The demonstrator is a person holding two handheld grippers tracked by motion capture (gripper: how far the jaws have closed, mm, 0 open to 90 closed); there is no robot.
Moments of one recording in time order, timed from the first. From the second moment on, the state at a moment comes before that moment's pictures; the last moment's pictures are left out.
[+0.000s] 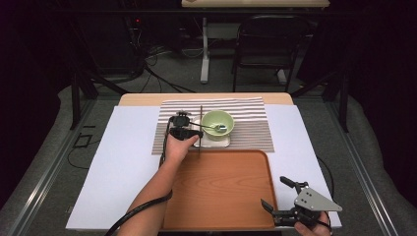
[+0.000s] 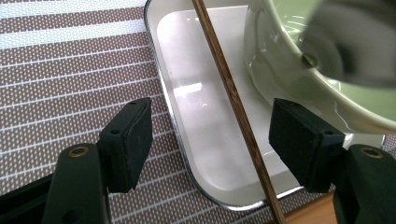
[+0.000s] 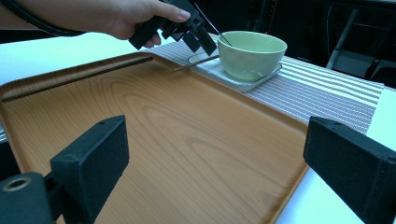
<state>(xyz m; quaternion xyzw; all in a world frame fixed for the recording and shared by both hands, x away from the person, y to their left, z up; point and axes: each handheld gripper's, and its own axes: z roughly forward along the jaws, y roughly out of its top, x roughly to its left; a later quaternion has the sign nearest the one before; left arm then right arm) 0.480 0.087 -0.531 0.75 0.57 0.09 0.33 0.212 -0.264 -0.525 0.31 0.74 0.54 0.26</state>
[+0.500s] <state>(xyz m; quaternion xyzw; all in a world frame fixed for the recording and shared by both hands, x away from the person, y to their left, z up) 0.487 0.093 -0.541 0.74 0.58 0.09 0.33 0.212 -0.264 -0.525 0.31 0.74 0.54 0.26</state>
